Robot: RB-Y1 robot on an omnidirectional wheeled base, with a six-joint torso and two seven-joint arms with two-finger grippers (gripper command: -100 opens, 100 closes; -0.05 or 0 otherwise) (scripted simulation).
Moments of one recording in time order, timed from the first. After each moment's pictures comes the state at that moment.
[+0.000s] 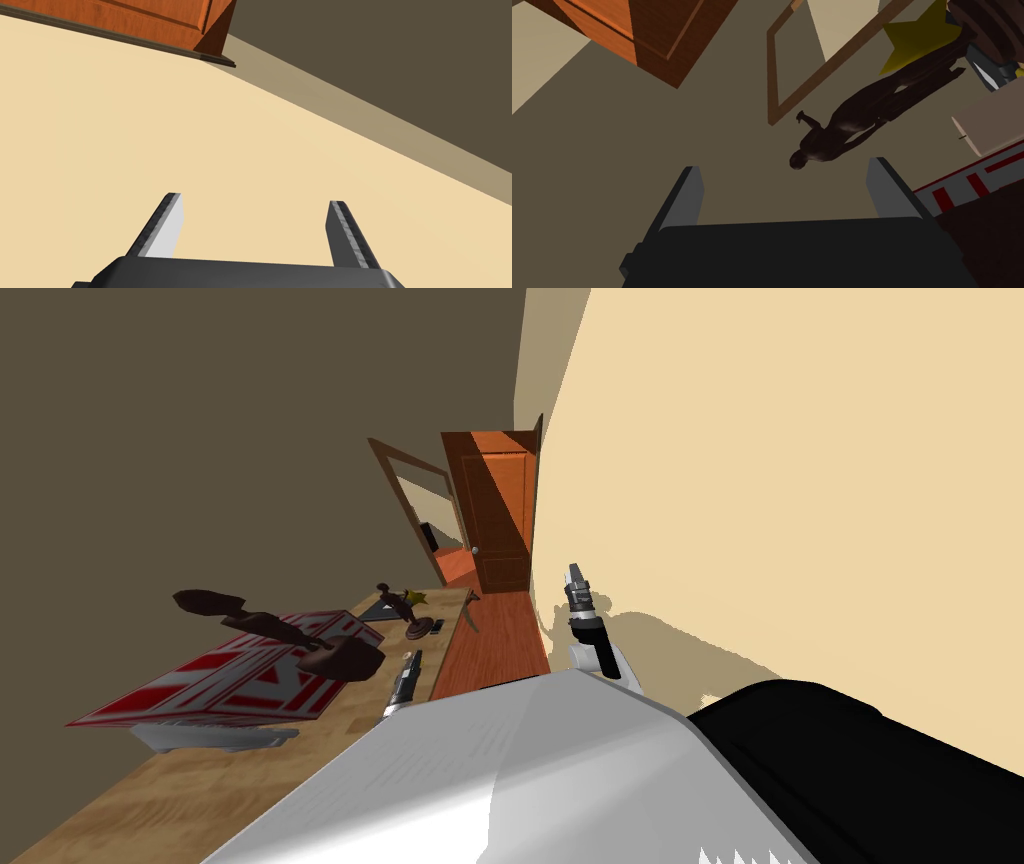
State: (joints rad) left arm 0.37 0.28 0.08 -1.11 0.02 -0.97 -0.50; right arm 0.45 -0.04 0.00 -2.22 0.07 -0.41 0.15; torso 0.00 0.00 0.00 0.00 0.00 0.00
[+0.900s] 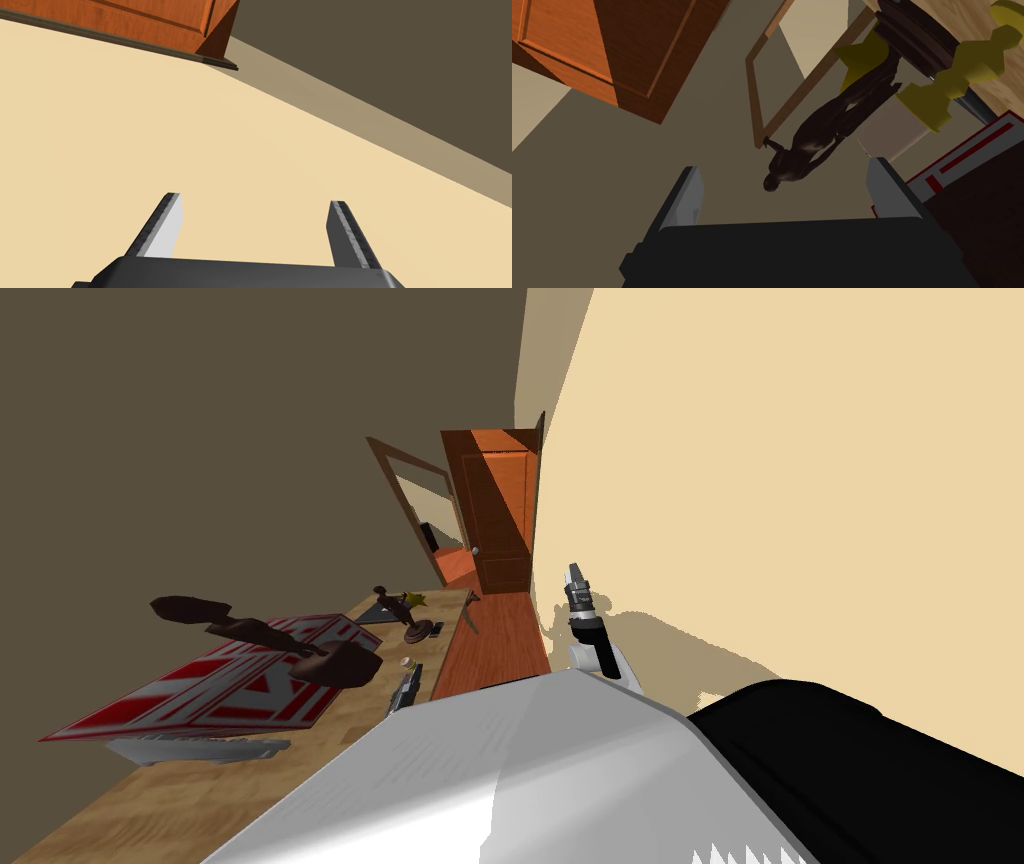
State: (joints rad) left arm 0.33 0.30 0.07 -0.87 0.01 -1.06 -0.57; right arm 0.45 -0.04 0.00 -2.22 0.07 -0.41 0.15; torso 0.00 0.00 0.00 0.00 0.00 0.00
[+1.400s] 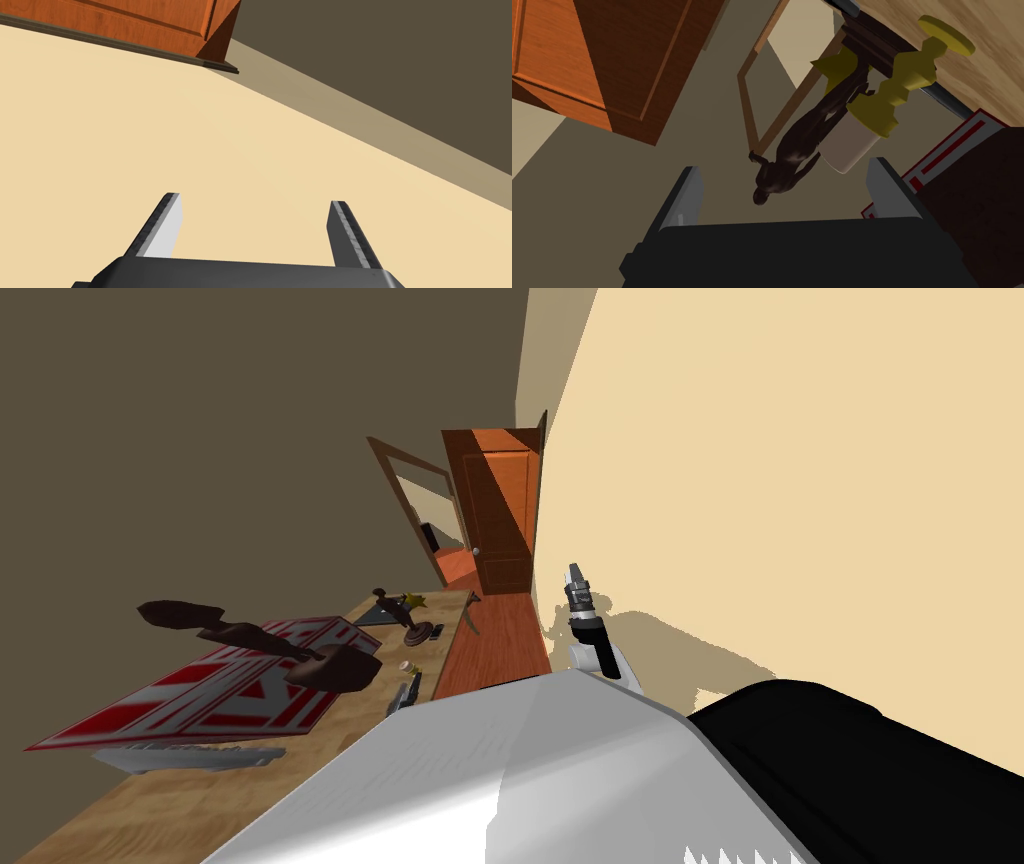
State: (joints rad) left arm 0.31 0.32 0.06 -0.73 0.01 -1.11 -0.61; right arm 0.45 -0.04 0.00 -2.22 0.07 -0.41 0.15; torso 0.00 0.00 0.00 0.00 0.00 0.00
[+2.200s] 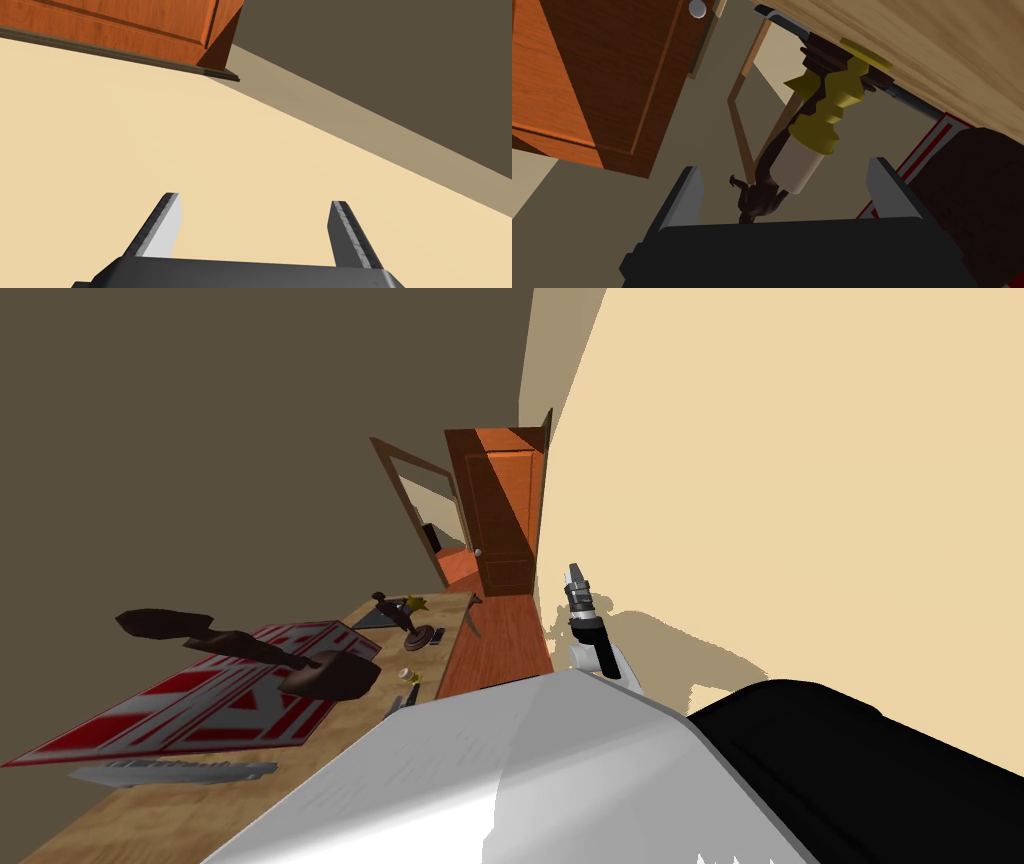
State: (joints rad) left arm 0.25 0.35 0.04 -0.49 0.00 -1.19 -0.66; right arm 0.45 -0.04 0.00 -2.22 0.07 -0.41 0.15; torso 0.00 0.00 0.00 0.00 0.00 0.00
